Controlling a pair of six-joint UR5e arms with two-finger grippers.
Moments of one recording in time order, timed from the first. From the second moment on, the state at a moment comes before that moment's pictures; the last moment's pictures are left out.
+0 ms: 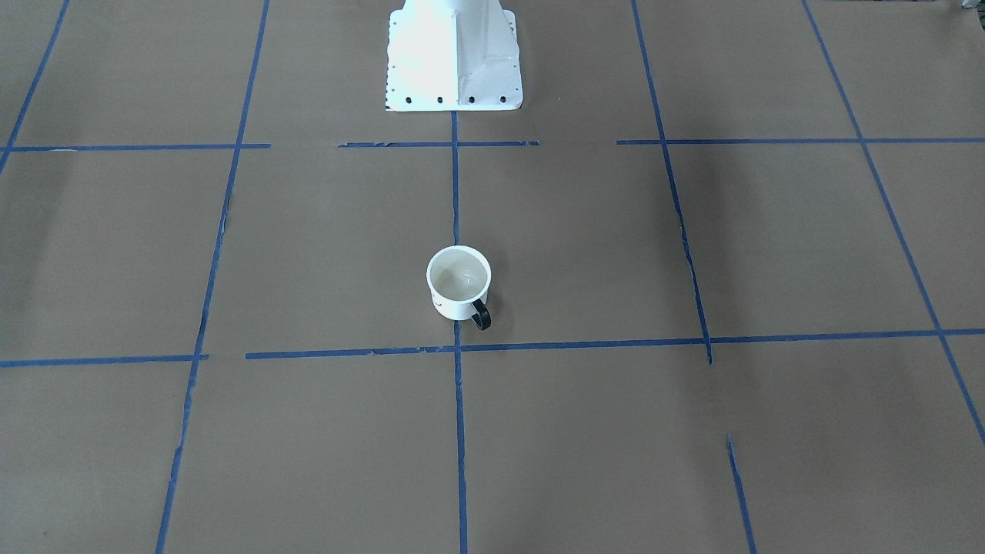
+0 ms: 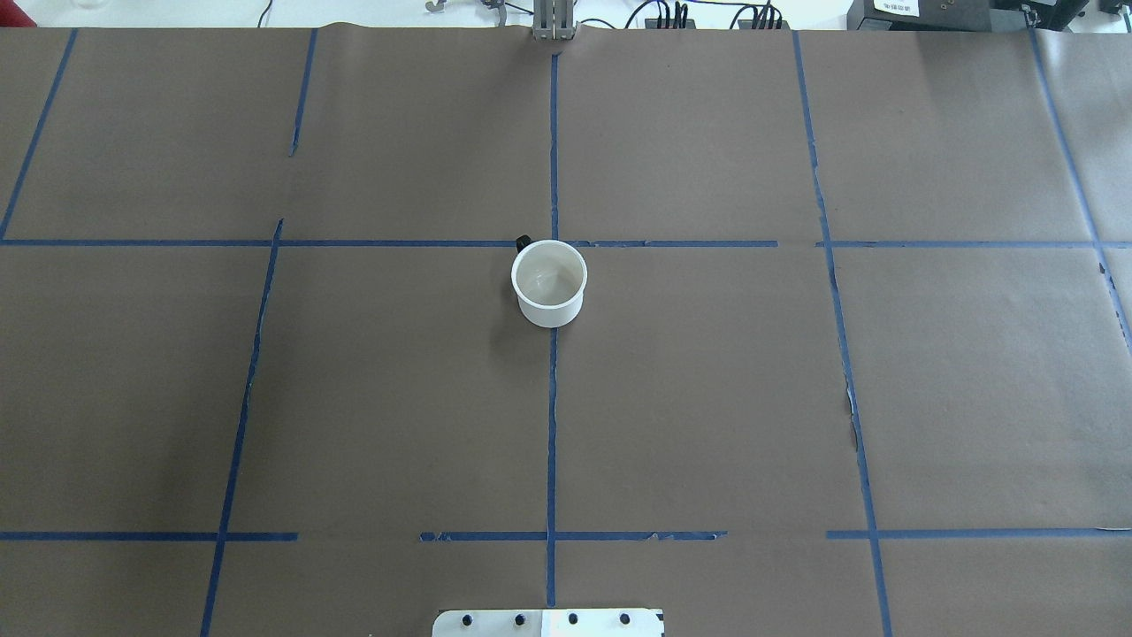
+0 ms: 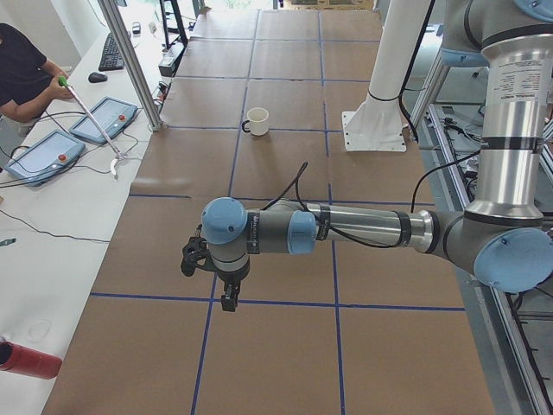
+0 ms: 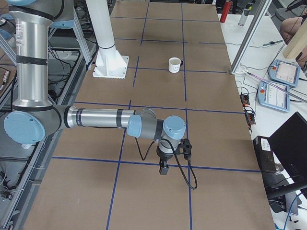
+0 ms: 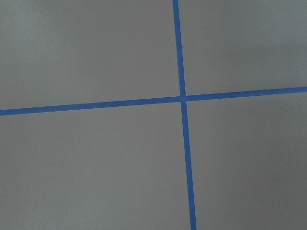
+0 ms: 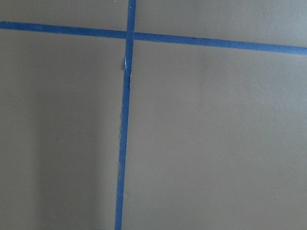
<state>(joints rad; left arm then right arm) -1.64 -1.57 -1.65 -1.50 -2.36 0.12 1.57 -1.64 1.66 -1.72 2.28 -0.15</state>
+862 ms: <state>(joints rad) -1.64 -1.57 -1.65 -1.50 -2.36 0.13 1.57 -1.64 1.66 -1.72 2.28 -0.15</state>
